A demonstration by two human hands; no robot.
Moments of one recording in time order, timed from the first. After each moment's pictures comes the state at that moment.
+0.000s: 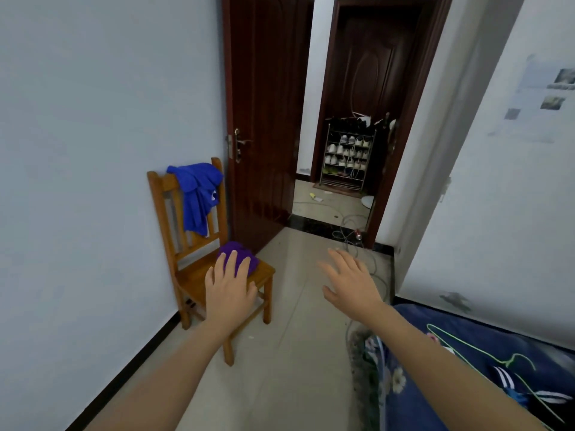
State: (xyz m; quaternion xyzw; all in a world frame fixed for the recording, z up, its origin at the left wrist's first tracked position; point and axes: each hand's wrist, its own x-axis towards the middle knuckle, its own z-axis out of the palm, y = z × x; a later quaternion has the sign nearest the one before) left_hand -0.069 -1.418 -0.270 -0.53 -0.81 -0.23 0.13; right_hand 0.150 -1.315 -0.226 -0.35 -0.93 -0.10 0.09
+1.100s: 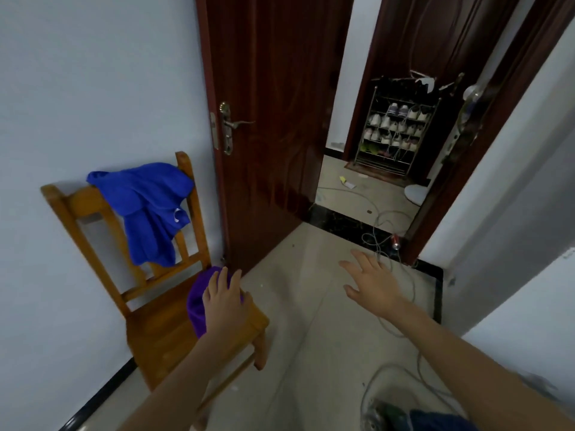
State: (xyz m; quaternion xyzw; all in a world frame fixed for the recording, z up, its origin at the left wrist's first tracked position) left_hand -0.228 -0.978 -0.367 -0.39 -0.90 -0.18 -0.05; right_hand 0.002 -0.808 -0.290 -0.35 -0.94 -0.02 -0.03
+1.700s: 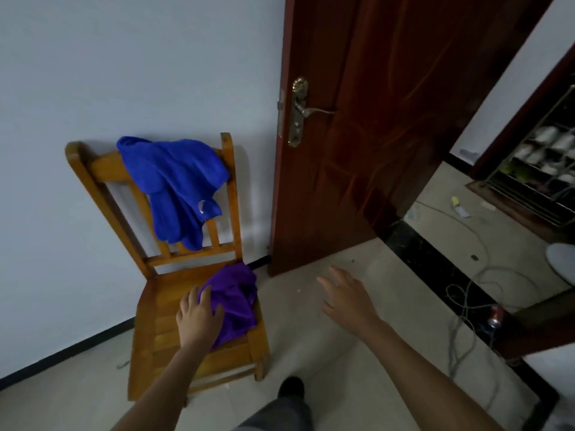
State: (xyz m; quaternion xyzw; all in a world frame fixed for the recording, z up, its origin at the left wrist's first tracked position) left_hand -0.292 -0.877 -0.429 -0.07 -0.96 -0.23 -0.13; right_hand -0.179 -0.617 -0.361 -0.11 -0.99 0.08 -0.09
